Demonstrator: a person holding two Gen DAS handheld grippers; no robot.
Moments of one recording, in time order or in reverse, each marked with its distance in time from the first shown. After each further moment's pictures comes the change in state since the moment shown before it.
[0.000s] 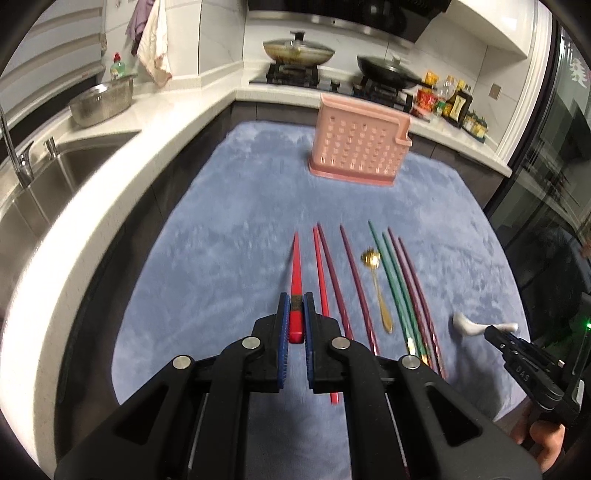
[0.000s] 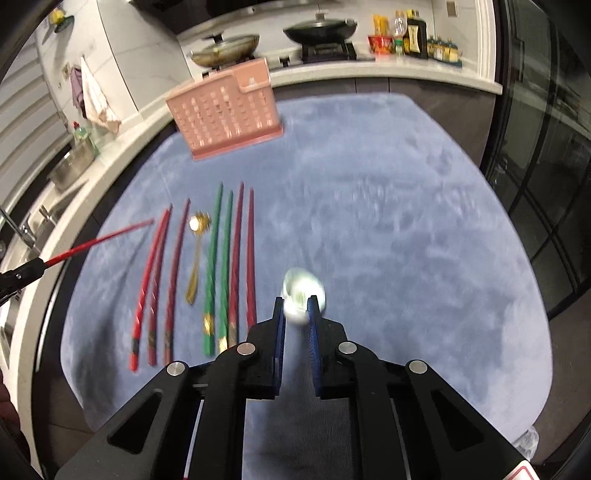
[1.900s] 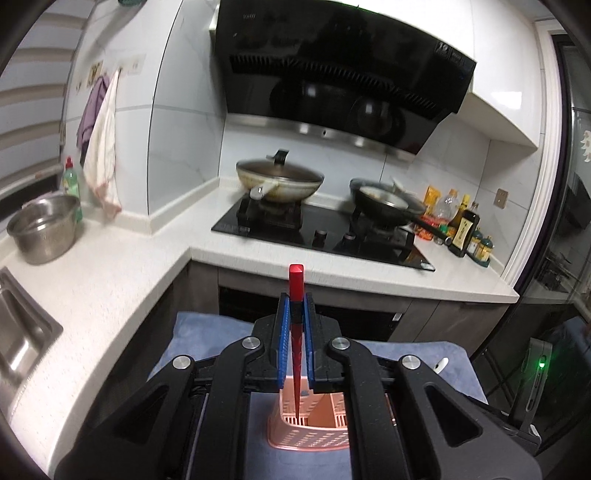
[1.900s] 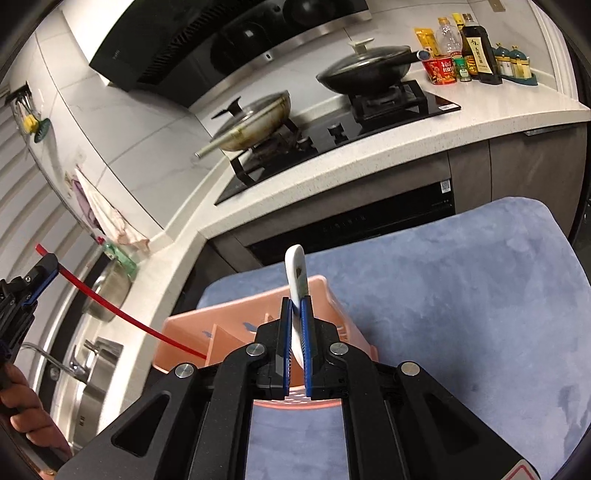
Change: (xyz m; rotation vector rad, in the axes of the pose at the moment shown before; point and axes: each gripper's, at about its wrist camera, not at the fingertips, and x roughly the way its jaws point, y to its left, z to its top) left arm 0.112 -0.042 0.301 -0.037 -0.382 -0.058; right arm 0.165 0.033 0.315 0.135 -0.125 0.317
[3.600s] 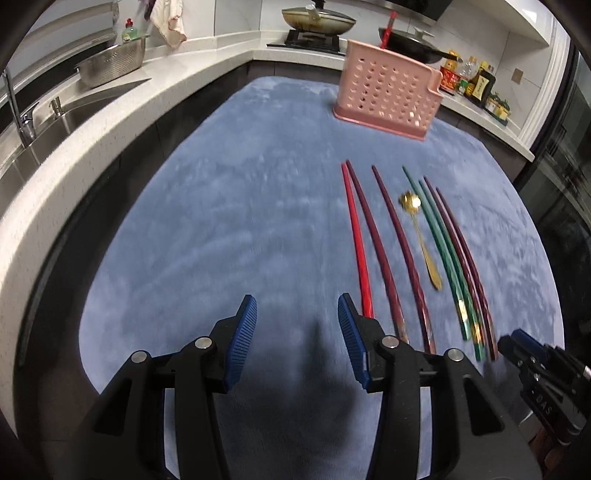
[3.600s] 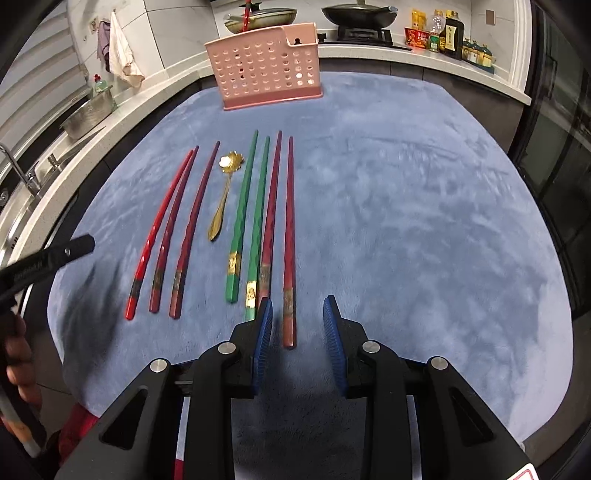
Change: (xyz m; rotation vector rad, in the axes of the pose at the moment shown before) left arm -0.187 0.059 -0.316 0.005 0.478 0.113; right arm -0.182 0.006 -0.345 -0.246 0.238 -0.306
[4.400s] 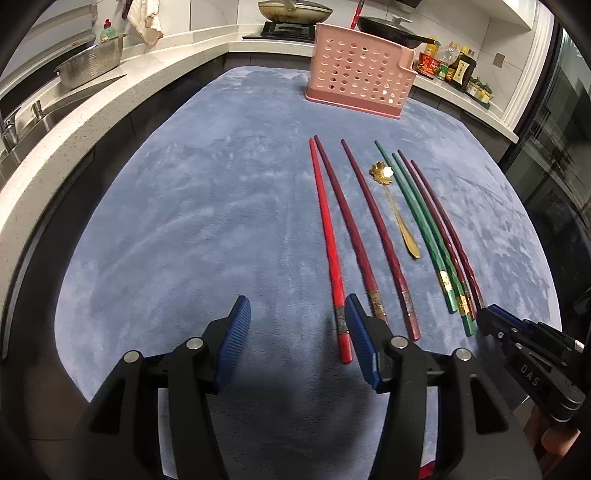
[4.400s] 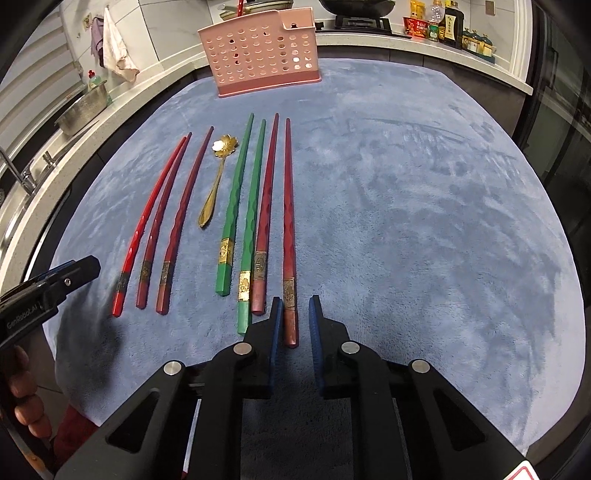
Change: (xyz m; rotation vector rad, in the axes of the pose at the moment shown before) left arm 0.006 -0.019 -0.017 0.047 0.020 -0.054; right arm 0.016 -0.001 -0.002 0.017 0.026 -0.001
